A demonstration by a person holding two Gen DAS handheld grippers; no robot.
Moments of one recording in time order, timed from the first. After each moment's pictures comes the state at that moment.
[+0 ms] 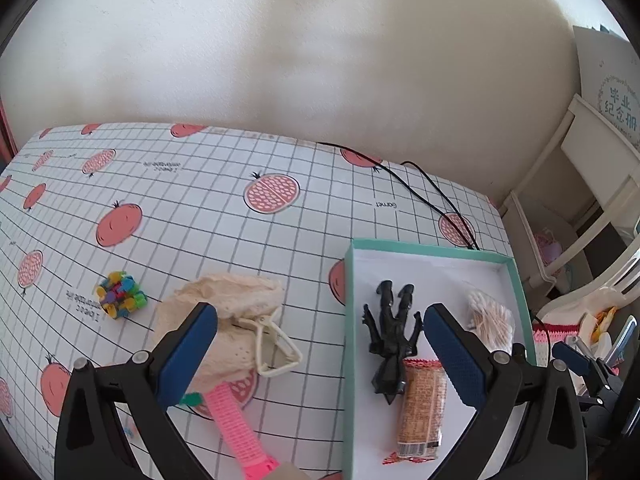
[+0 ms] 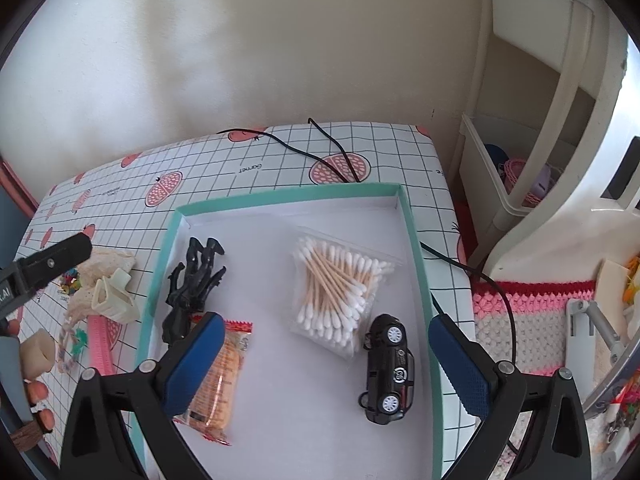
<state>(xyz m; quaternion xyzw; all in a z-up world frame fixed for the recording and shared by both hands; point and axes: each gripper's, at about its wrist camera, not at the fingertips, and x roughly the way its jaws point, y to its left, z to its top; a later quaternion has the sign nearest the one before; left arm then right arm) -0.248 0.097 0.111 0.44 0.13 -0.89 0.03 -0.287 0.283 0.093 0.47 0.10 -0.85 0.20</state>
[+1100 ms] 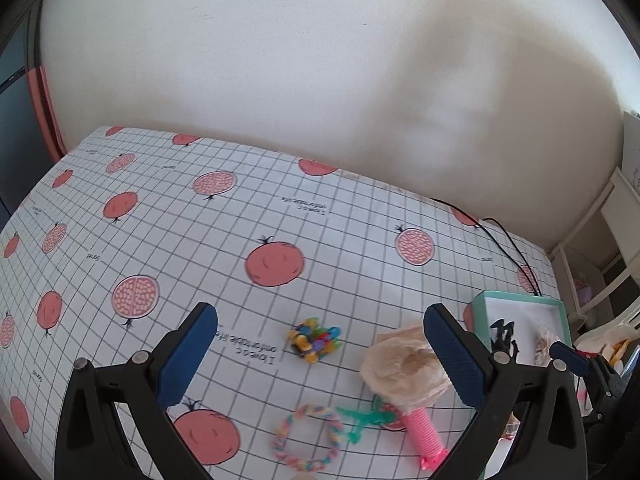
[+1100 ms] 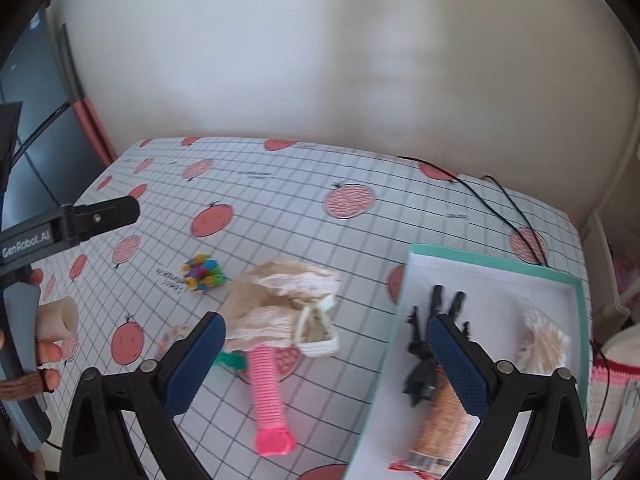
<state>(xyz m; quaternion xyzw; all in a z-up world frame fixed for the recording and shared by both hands) -0.201 -0.069 0.140 0.42 0.15 -0.89 0.10 -0.199 0.115 0.111 0.41 0.16 -0.82 0.36</state>
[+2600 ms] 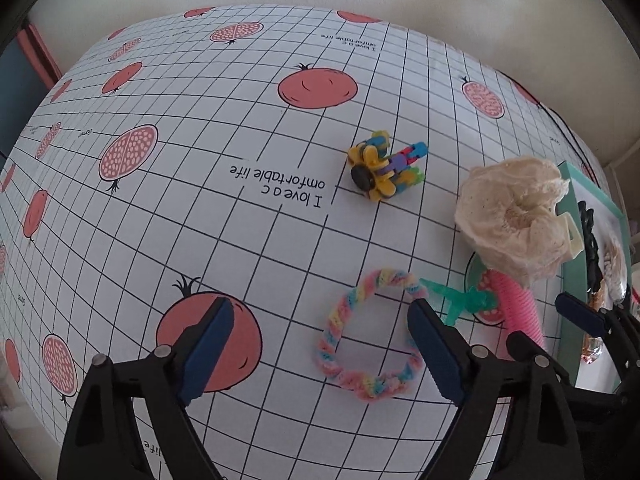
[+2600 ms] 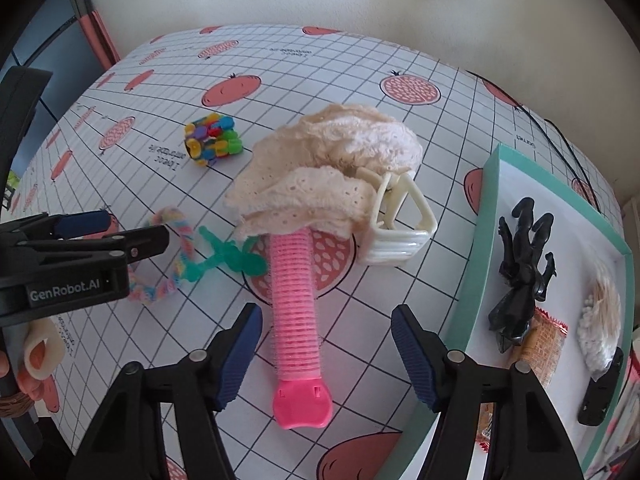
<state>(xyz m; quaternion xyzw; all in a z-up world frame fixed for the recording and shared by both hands) -0.176 -0.066 0.028 0.58 0.13 -0.80 0.11 -0.174 0.088 0.023 0.50 0.26 -0.75 0.35</state>
